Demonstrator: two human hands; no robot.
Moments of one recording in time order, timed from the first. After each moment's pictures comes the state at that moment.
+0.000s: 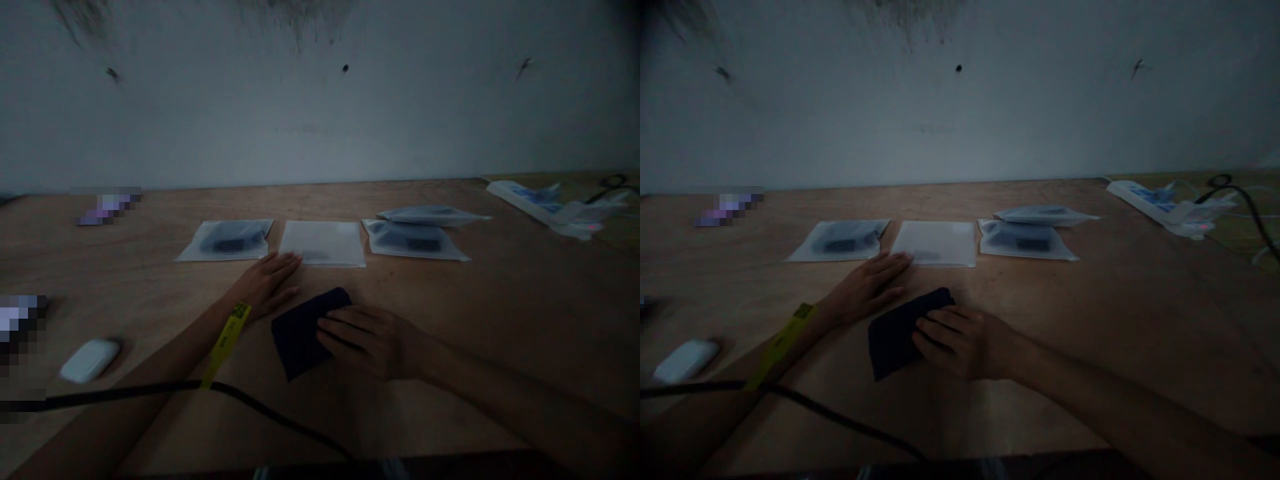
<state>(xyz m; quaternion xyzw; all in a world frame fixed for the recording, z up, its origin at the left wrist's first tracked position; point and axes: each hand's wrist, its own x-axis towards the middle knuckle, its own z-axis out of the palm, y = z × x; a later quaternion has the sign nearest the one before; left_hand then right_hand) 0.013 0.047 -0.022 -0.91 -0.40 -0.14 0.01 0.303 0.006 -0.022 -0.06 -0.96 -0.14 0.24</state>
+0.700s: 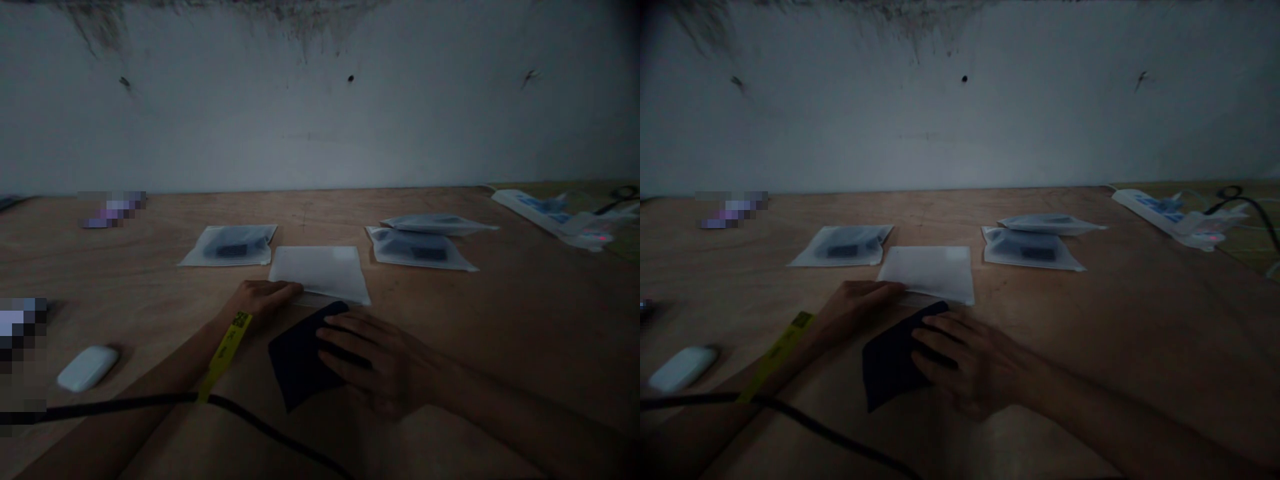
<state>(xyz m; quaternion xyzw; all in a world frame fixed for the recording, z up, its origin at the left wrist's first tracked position) 0.007 0.024 -0.021 -0.91 -0.35 -0.22 0.04 0.307 -0.001 -0.016 -0.08 -0.96 -0.06 0.25</state>
